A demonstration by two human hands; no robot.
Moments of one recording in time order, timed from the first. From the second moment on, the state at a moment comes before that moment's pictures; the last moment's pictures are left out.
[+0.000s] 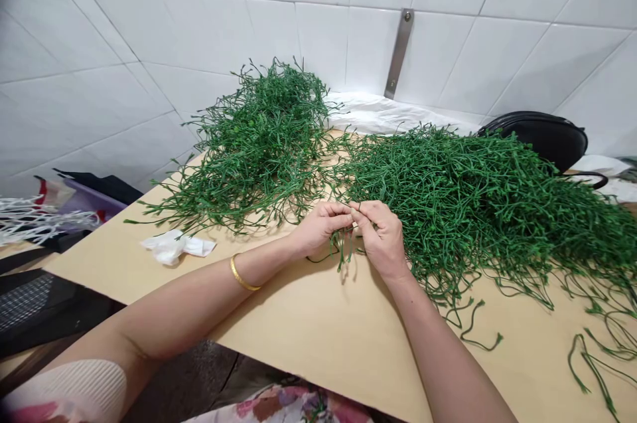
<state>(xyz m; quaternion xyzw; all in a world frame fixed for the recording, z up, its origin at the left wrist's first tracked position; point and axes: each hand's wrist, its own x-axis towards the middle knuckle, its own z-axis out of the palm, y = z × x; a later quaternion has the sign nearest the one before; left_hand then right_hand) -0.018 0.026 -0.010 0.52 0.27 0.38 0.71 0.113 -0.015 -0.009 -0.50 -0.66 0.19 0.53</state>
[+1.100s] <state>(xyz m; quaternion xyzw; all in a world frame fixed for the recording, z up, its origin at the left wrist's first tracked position) -0.025 0.036 0.002 0.43 0.28 0.43 0.74 0.153 -0.021 0.018 -0.66 -0.55 -0.17 0.49</state>
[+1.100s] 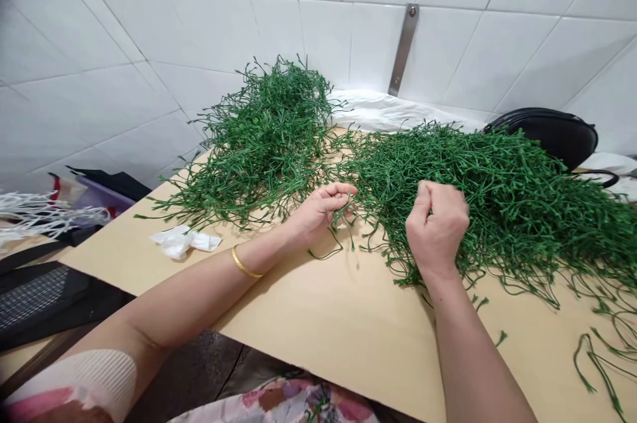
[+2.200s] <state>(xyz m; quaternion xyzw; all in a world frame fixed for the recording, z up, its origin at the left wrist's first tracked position) -0.030 0.036 0.011 0.48 0.29 0.40 0.72 0.119 0.041 0.059 -0.51 -0.65 0.29 0.49</state>
